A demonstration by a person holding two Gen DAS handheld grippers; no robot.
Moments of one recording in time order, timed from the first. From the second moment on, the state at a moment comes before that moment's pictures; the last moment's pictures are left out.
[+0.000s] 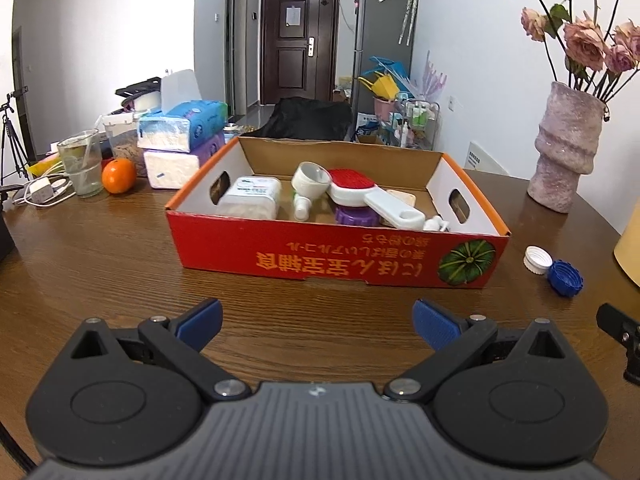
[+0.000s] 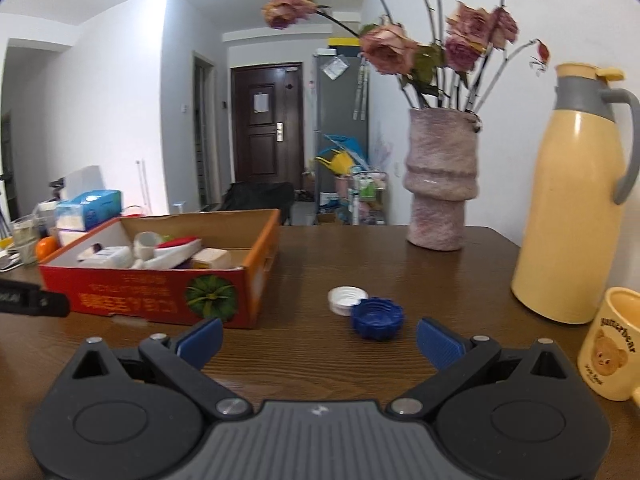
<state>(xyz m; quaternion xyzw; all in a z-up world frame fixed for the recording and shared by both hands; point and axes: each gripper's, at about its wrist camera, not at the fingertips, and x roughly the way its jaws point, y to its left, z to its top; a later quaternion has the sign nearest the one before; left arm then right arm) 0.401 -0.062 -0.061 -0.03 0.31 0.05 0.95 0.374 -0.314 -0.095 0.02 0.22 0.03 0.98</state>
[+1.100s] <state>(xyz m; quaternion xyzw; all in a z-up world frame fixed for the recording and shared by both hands) 0.453 -0.116 -0.078 -0.04 0.32 0.03 0.95 0.505 -0.356 -0.148 0.01 0.32 0.00 0.95</state>
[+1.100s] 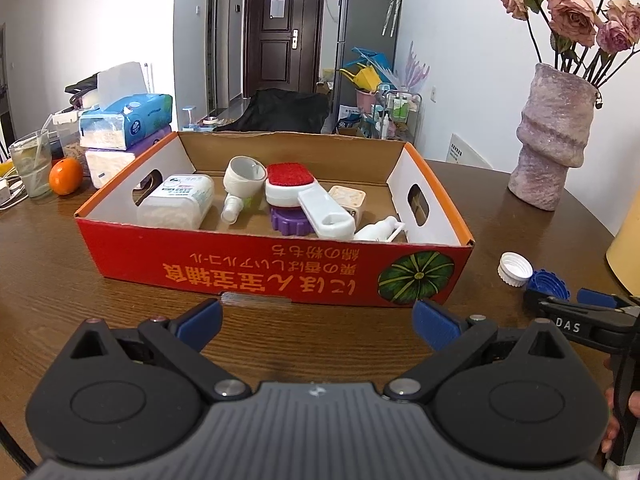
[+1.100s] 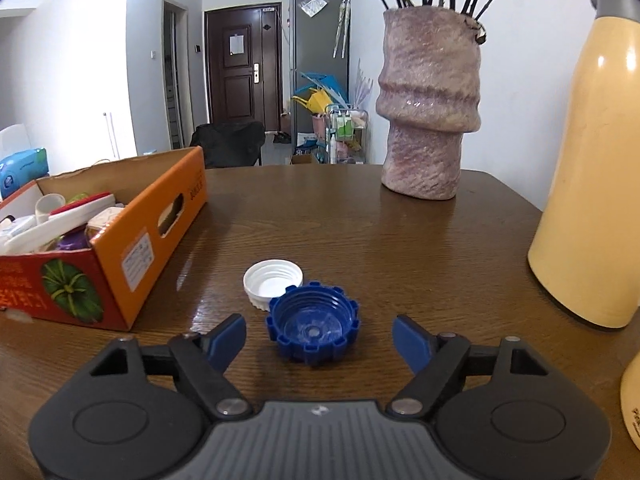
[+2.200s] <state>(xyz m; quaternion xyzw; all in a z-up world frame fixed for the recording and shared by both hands) 0.454 -0.199 -0.082 -0.01 0.31 0.00 0.95 0.467 -0.417 -0.126 0.04 0.26 0.00 0.96</state>
